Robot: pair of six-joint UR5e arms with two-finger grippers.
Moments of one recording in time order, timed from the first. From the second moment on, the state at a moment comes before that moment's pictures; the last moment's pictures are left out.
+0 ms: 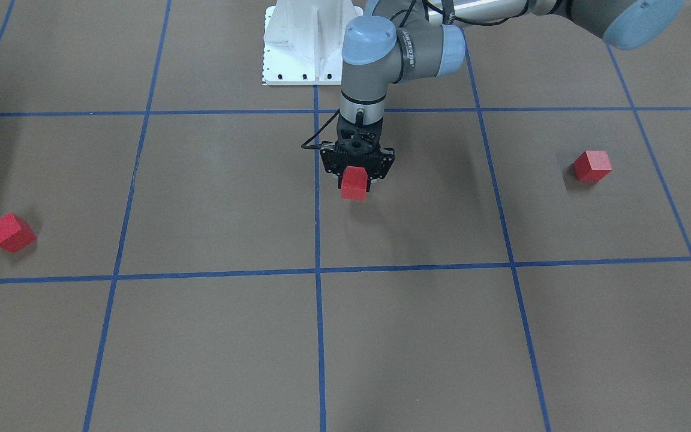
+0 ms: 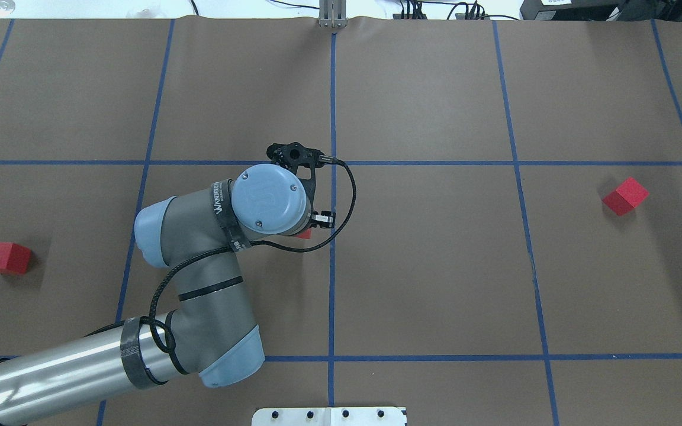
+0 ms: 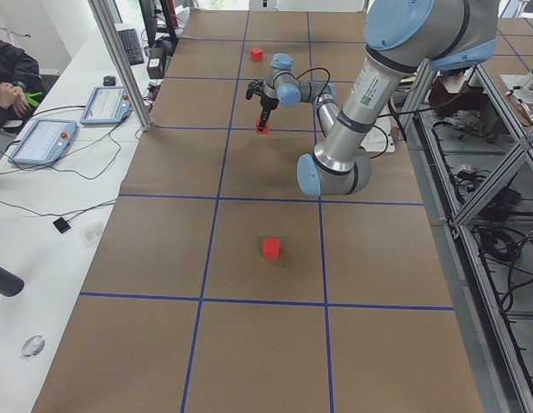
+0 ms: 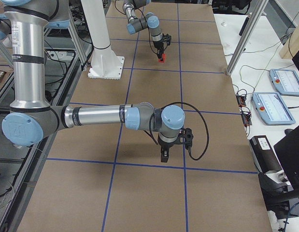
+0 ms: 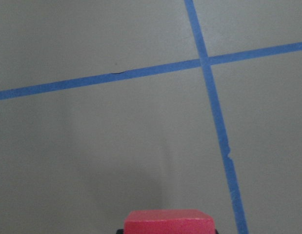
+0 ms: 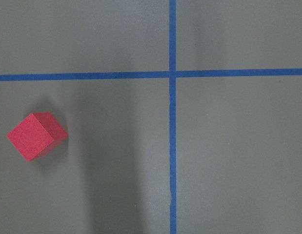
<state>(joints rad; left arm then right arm) -0.44 -2.34 -1.61 -1.60 -1.61 -1.14 1.57 -1.62 1.72 -1.72 2.39 -0.01</state>
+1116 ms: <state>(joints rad) -0.46 -2.48 -1.36 -1.73 -1.61 -1.21 1.57 -1.62 1.72 -1.73 2.39 -0.01</state>
